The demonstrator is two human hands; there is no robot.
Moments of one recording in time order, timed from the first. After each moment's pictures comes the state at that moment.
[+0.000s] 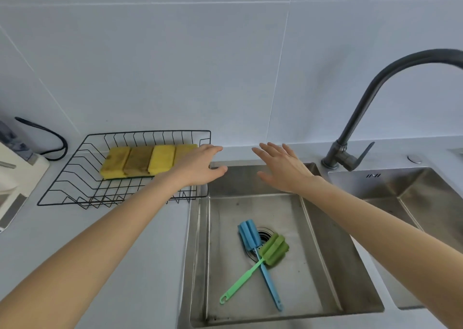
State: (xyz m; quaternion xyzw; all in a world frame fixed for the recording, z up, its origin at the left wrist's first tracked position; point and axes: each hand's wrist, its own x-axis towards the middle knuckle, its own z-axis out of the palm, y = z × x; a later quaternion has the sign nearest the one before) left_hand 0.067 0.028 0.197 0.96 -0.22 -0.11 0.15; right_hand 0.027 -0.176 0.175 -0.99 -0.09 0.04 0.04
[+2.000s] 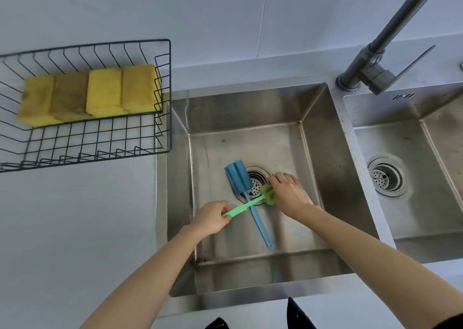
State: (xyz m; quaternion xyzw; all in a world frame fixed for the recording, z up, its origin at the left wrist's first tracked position) left_hand -0.014 -0.013 -0.040 0.87 -0.10 -0.43 0.21; right_hand -0.034 -0.213 -0.037 -0.96 0.01 0.25 0.12
